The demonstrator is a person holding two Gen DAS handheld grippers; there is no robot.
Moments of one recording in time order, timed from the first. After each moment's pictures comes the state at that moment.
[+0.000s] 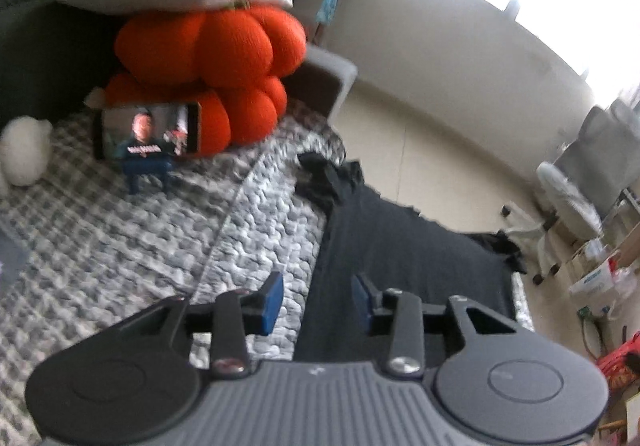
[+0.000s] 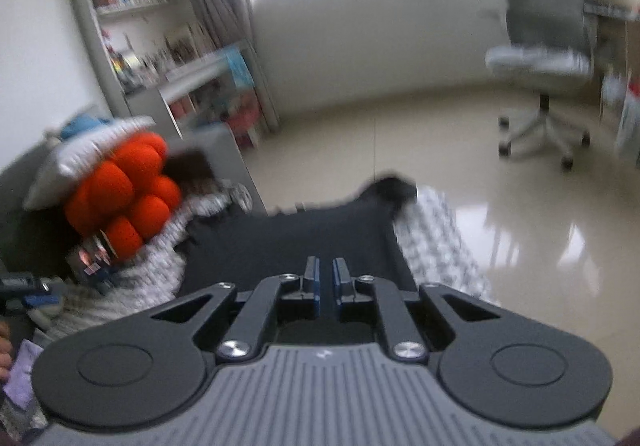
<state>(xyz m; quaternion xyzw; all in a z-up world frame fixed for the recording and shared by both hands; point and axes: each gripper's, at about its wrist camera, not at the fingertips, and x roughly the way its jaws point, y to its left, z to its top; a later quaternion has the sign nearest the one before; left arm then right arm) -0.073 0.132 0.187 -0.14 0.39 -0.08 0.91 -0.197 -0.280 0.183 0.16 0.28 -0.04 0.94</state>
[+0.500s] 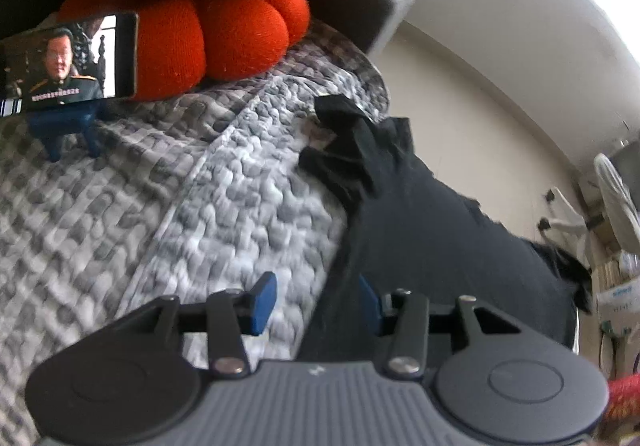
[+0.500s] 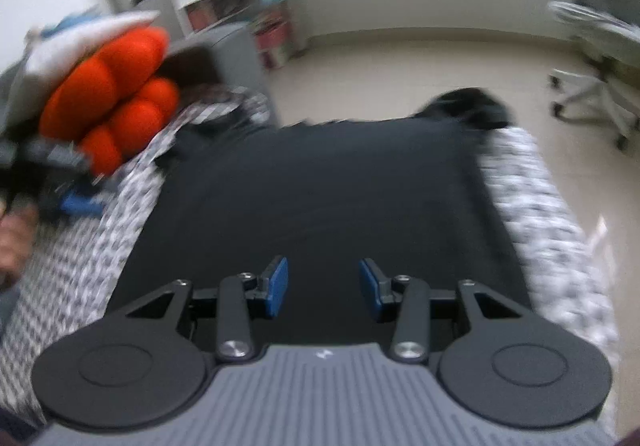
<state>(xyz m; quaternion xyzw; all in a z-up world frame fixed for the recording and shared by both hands) 0.082 0.093 0.091 -0.18 0.47 -0.04 0.86 -0.090 -0.218 0.088 0.11 0.37 0.03 0.92</state>
